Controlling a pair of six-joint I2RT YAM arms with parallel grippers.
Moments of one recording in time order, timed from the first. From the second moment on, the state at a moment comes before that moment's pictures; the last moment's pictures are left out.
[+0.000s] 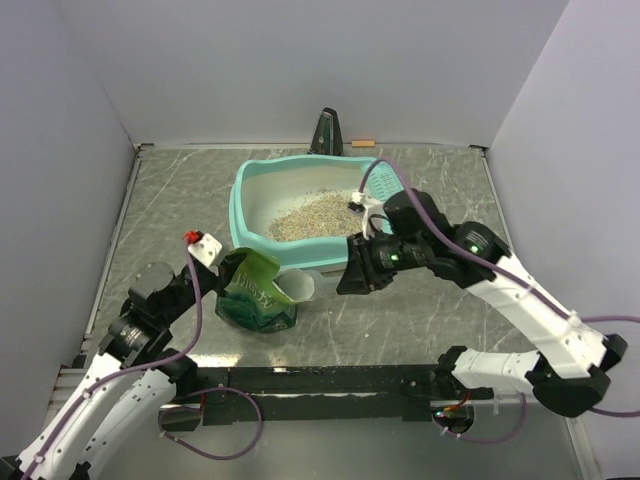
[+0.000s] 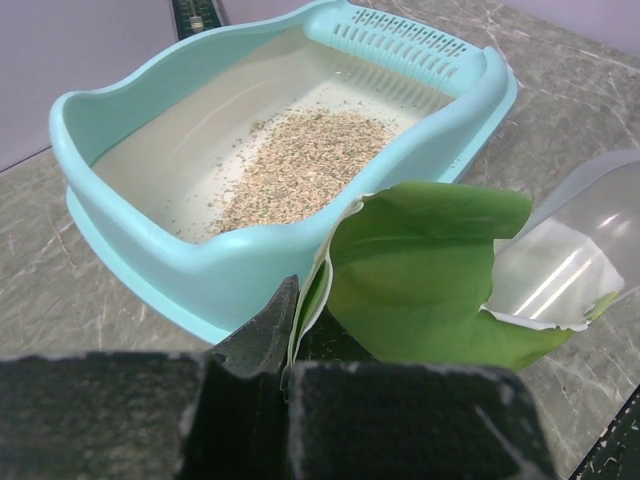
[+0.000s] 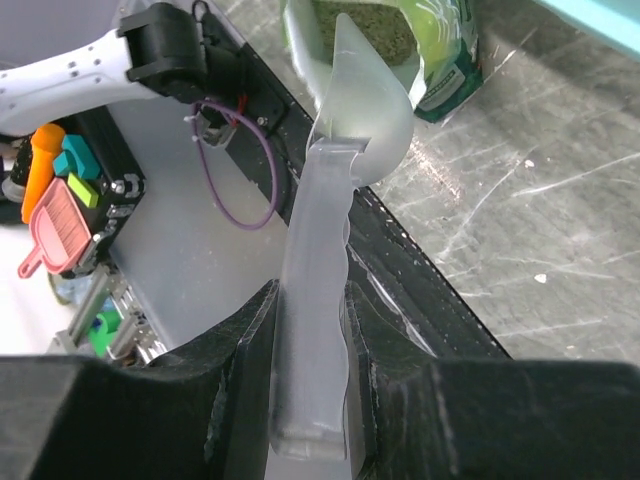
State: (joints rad) left arm -0.52 0.45 0.60 -0.24 0.17 0.07; right arm 0.83 1.12 1.42 -1.04 -0.40 0.43
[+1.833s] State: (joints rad) left arm -0.79 0.57 0.63 -0.30 0.04 -0.02; right arm 0.82 1.35 0.68 0.15 -0.67 1.03
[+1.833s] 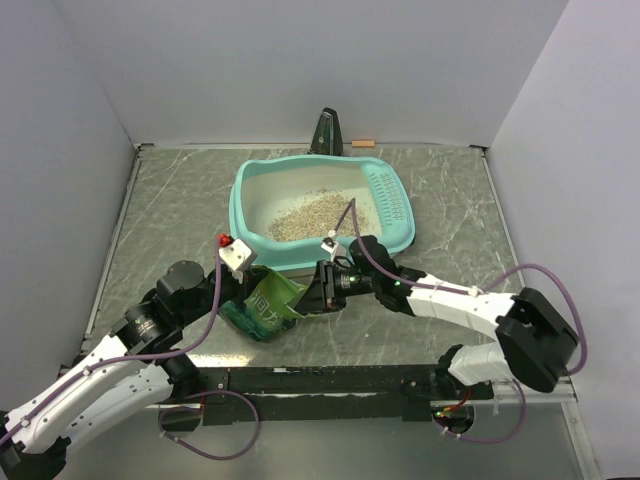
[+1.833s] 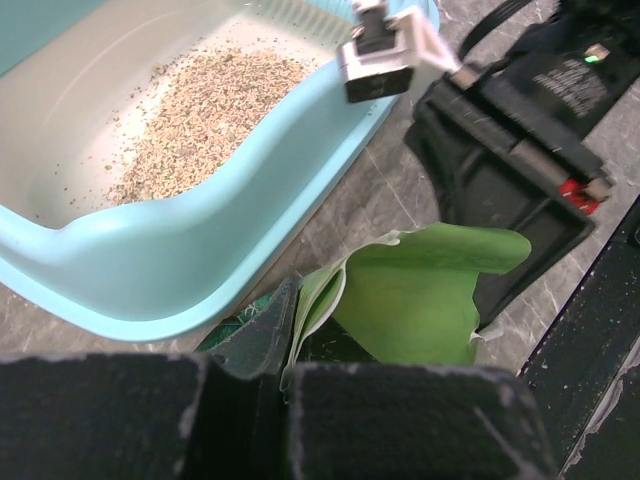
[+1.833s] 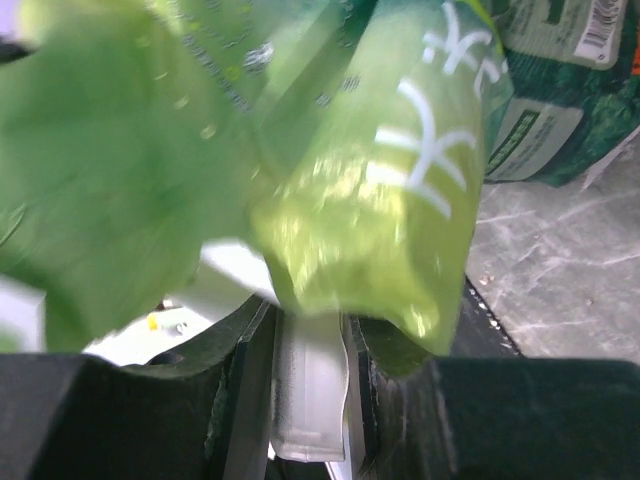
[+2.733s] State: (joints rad) left arm -0.79 0.57 0.63 -0.29 0.03 -0.02; right arm 0.81 0.66 0.22 0.28 -0.47 1.25
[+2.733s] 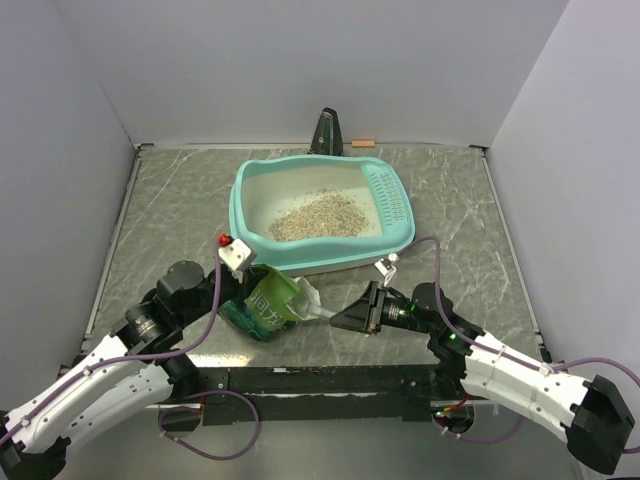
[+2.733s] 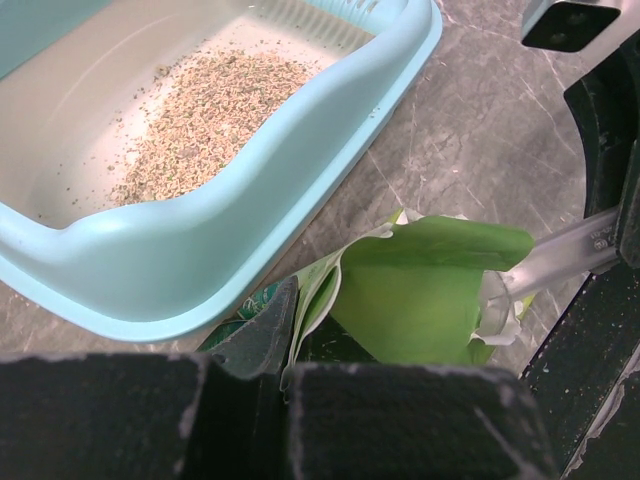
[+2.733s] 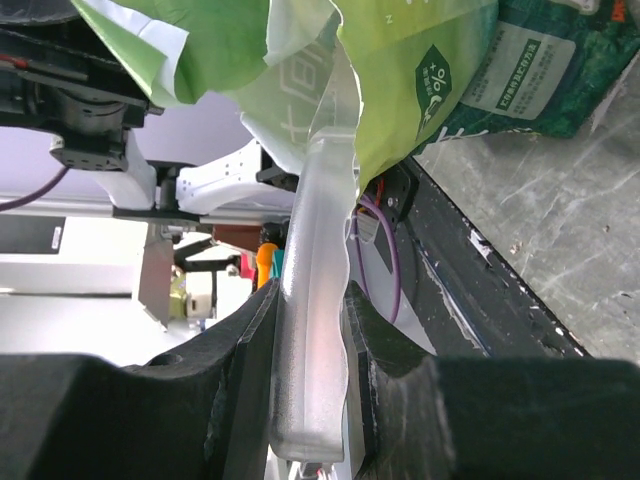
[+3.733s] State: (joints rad) left arm -0.79 0.57 0.63 -0.29 0.02 -0.02; right arm 0.81 0.16 0.13 0.03 -0.37 1.32
